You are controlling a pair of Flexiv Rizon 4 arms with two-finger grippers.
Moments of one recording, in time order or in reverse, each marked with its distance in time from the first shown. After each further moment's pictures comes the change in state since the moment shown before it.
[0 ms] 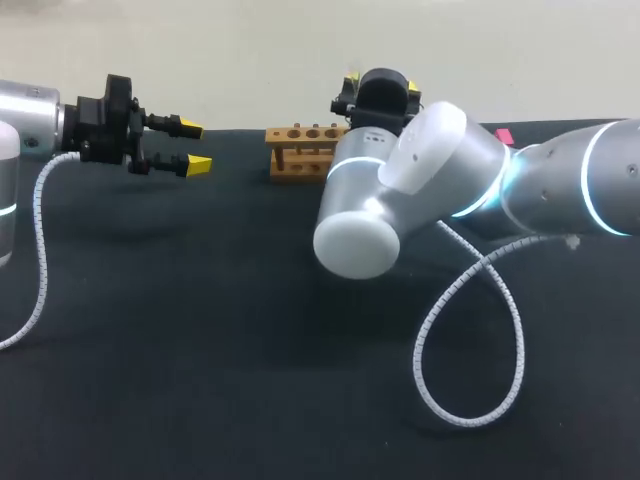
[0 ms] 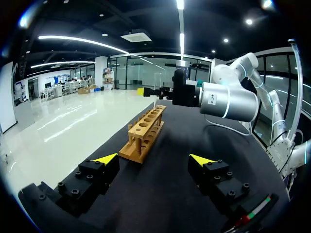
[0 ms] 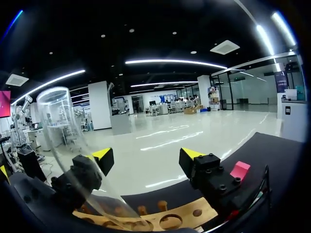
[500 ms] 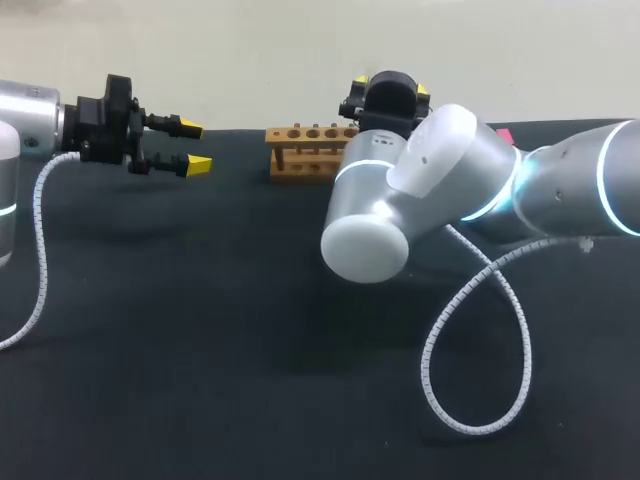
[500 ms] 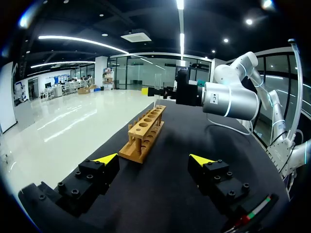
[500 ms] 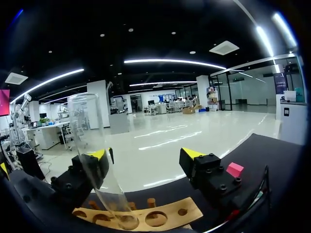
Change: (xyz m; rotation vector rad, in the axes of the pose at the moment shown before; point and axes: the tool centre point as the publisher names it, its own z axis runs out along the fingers) left arm 0.000 0.000 0.000 0.000 0.000 0.000; right arm -0.002 -0.014 -0.005 0.008 0.008 -0.013
